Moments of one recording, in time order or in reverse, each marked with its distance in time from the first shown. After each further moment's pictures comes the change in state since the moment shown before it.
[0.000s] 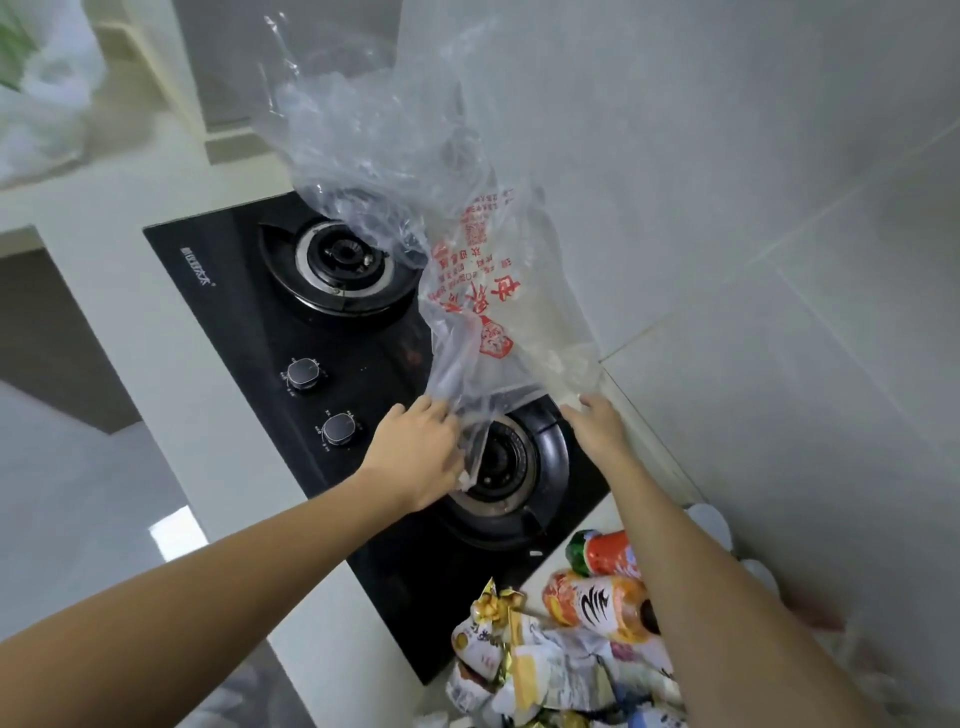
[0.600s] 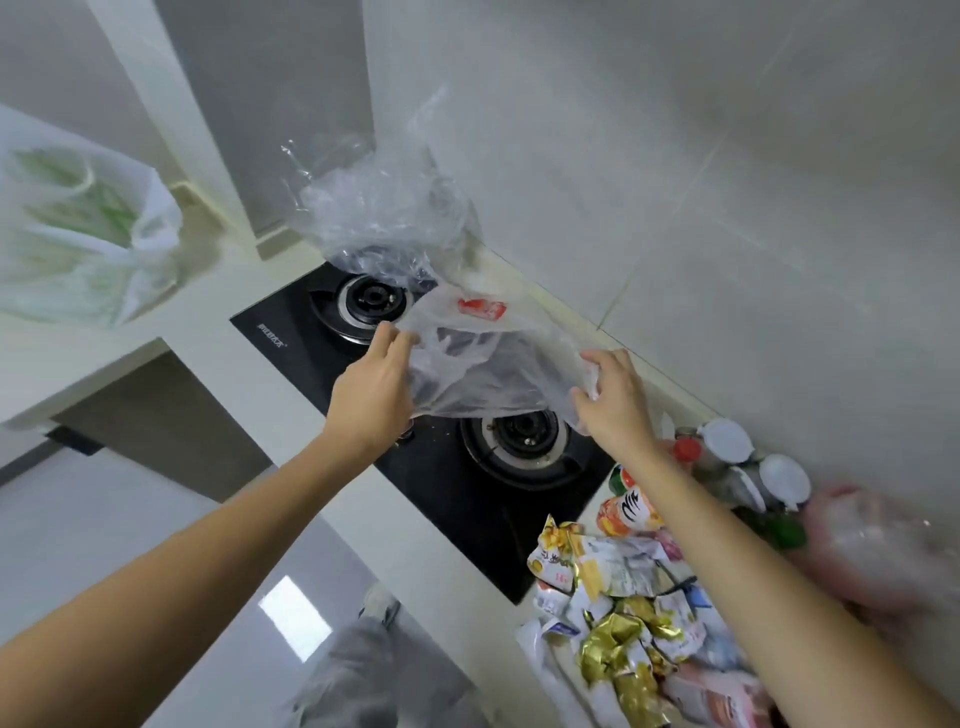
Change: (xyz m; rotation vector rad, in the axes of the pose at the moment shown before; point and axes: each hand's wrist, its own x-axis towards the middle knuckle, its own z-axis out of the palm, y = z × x) left_hand -0.084 -0.032 -0.135 -0.096 0.258 -0.151; right_hand -0.180 -0.034 -0.033 0.156 0.281 -0.429
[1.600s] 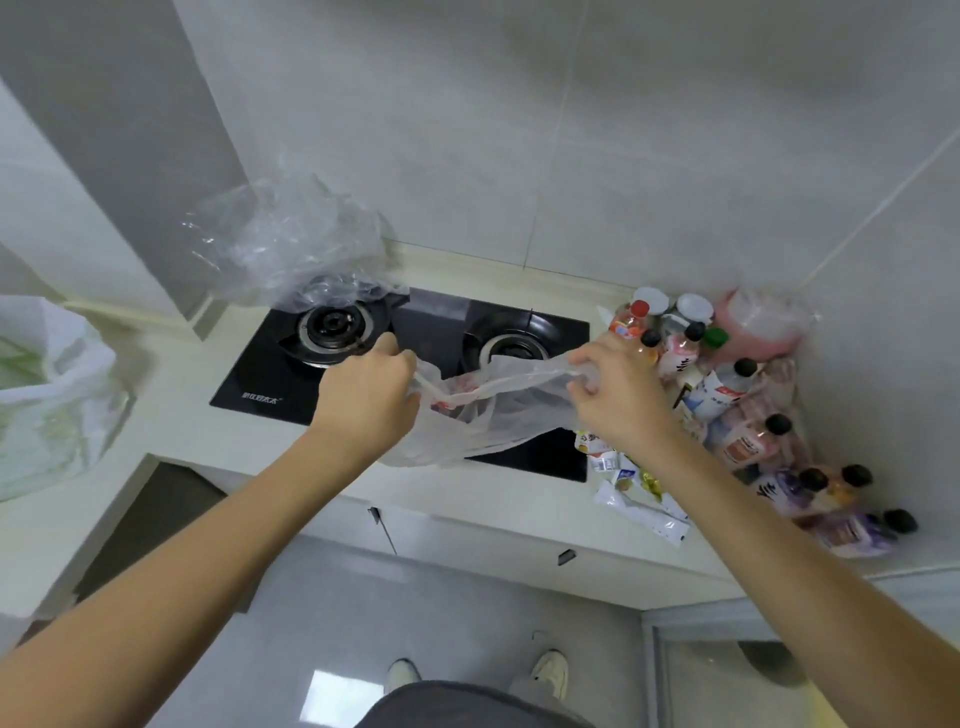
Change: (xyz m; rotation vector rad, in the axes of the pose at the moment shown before) left_hand -0.039 -0.088 -0.127 0.281 -0.173 0.580; right_hand -0.198 -0.187 0.023 -0.239 0.257 0.219
